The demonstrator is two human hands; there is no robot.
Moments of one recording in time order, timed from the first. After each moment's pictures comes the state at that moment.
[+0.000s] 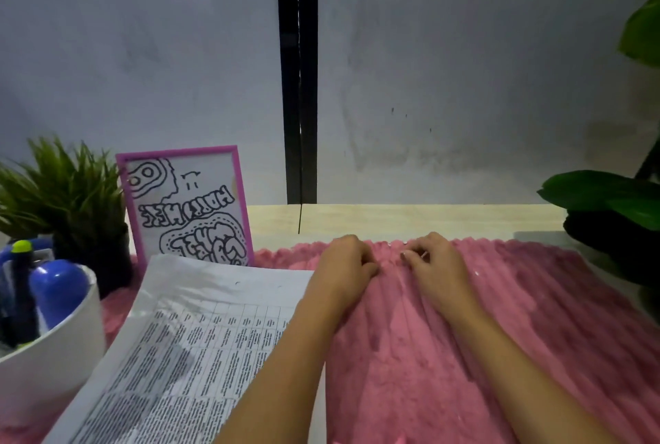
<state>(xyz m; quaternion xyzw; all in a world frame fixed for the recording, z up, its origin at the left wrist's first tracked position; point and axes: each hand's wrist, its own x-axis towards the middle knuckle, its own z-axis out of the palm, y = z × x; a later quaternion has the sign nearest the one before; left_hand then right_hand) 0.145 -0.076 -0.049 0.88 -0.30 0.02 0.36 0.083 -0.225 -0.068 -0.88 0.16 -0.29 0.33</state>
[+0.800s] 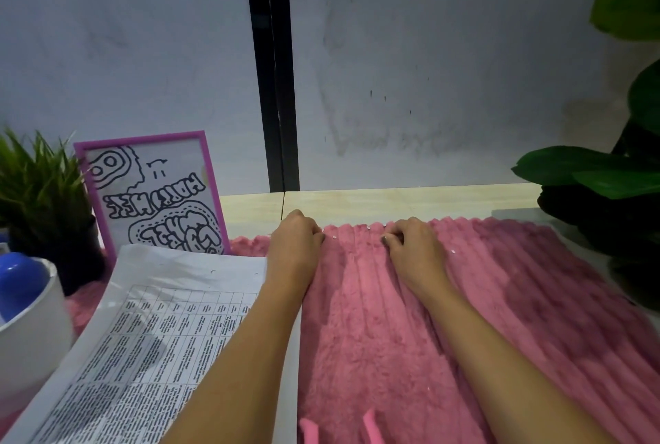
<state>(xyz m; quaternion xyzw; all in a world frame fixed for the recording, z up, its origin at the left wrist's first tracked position) 0.170 -0.064 -0.066 0.91 -0.20 0.11 0.35 0.089 -0.225 -0.076 -0.89 0.22 -0.28 0.28</state>
